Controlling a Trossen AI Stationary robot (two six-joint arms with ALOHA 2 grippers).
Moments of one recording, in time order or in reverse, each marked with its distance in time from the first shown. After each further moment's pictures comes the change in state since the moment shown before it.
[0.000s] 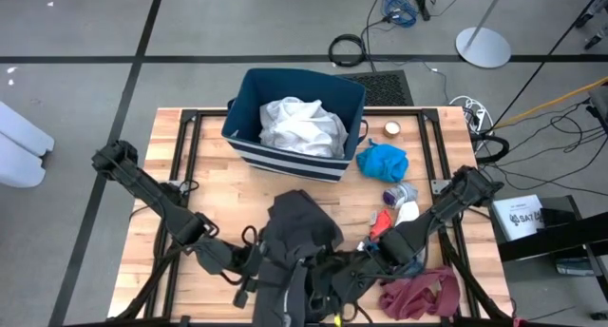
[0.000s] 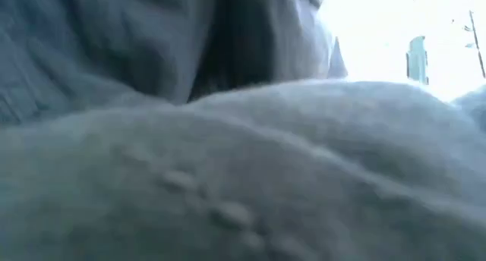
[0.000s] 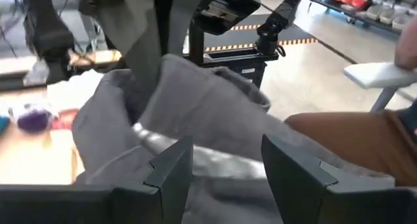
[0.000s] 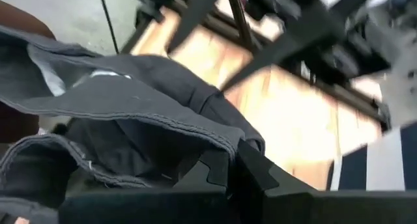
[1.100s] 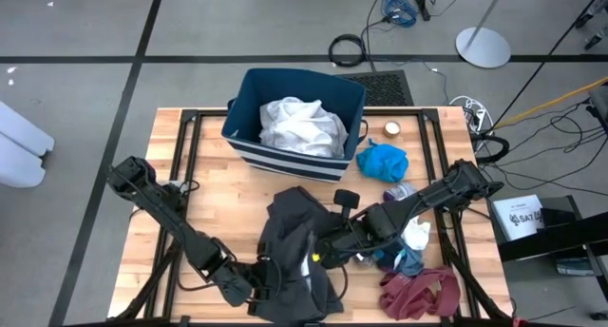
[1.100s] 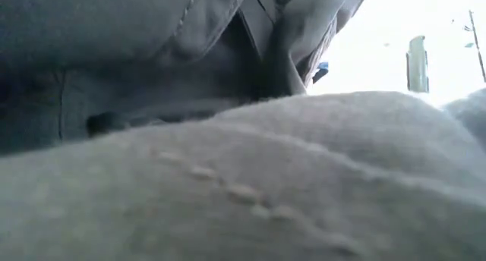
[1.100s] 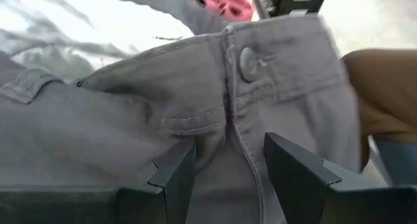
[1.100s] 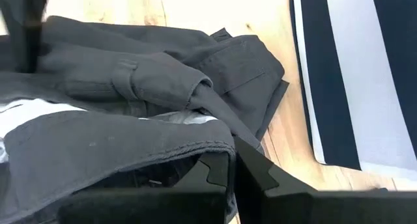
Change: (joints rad) left arm -0.061 0.237 0.000 -0.116 -0.169 -0.235; right arm -0.150 0.003 -0.001 -0.457 -0.006 0.633
